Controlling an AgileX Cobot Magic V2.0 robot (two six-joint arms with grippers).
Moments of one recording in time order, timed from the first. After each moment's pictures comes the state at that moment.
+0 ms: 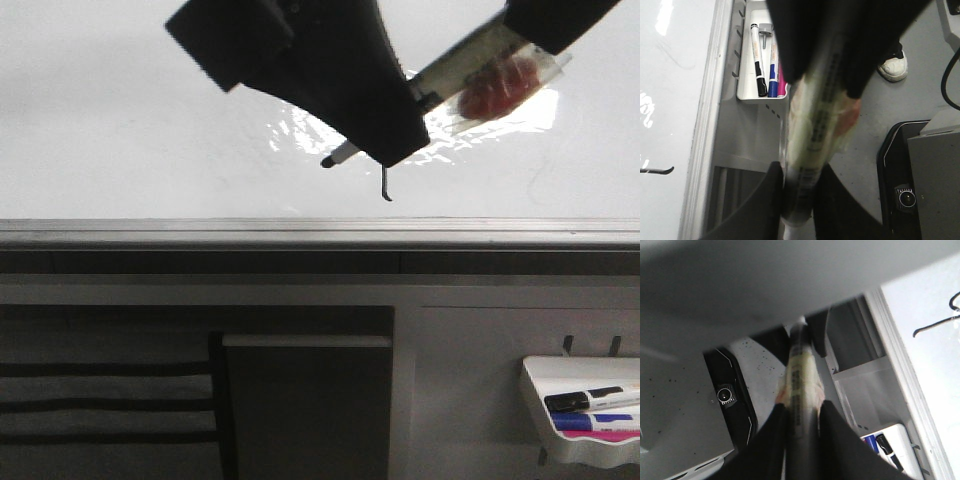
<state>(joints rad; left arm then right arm) -0.88 1.49 -1.23 -0.46 0.77 1.02 0.59 1.13 -1.14 0.22 1.06 -0.64</state>
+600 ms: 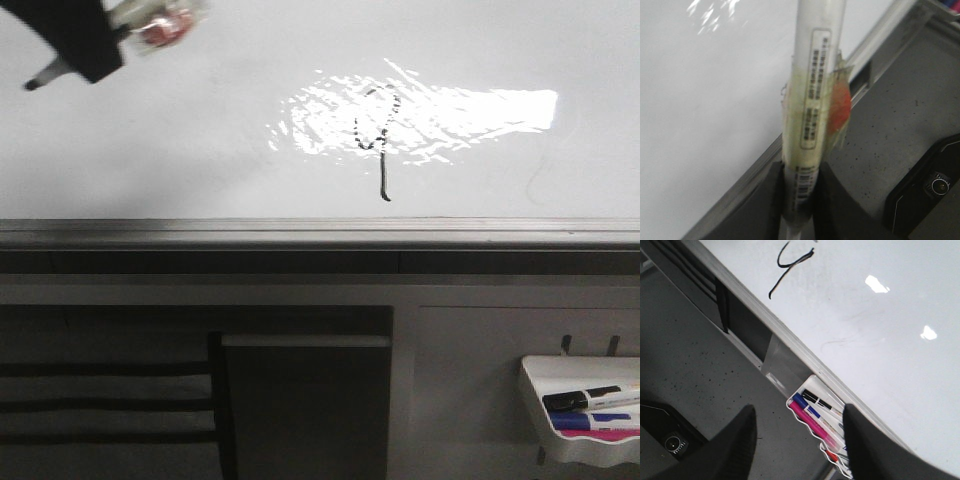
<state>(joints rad) -0.65 1.31 -1.20 0.14 0.95 0.16 0.45 0.92 -1.17 -0.04 1.12 -0.29</state>
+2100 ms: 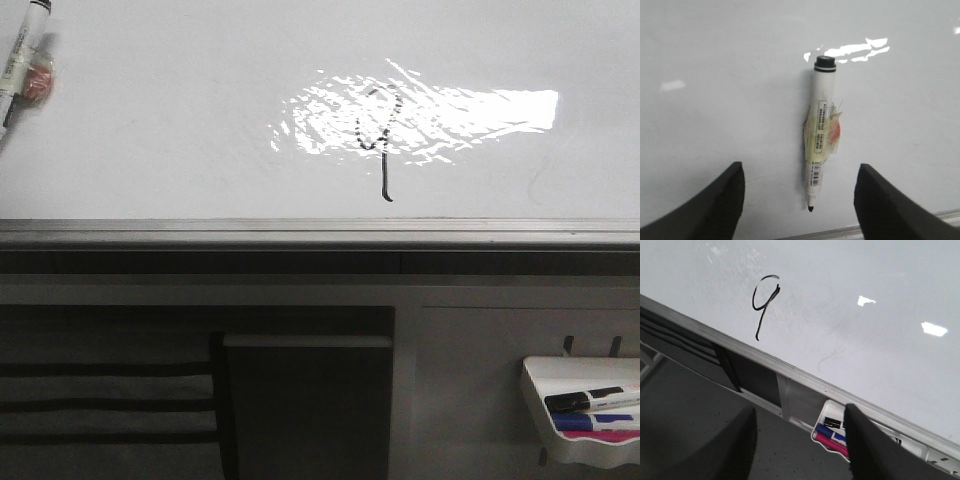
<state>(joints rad) -0.25 1.16 -1.05 0.14 0.59 -0.09 0.44 0.76 -0.99 -0.08 0.91 0.06</state>
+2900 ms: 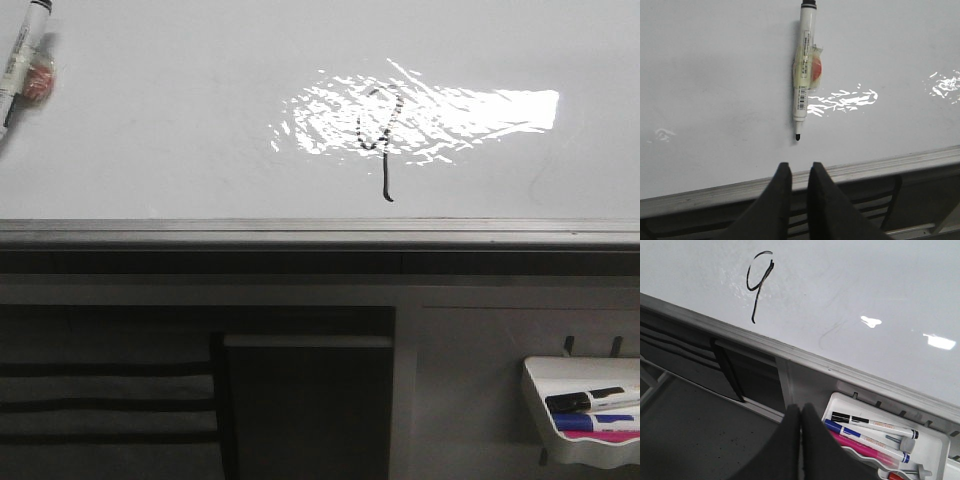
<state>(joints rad) -0.25 0.71 -0.57 0.11 0.35 -0.08 0.44 0.54 -0.67 -0.11 0.72 0.13</state>
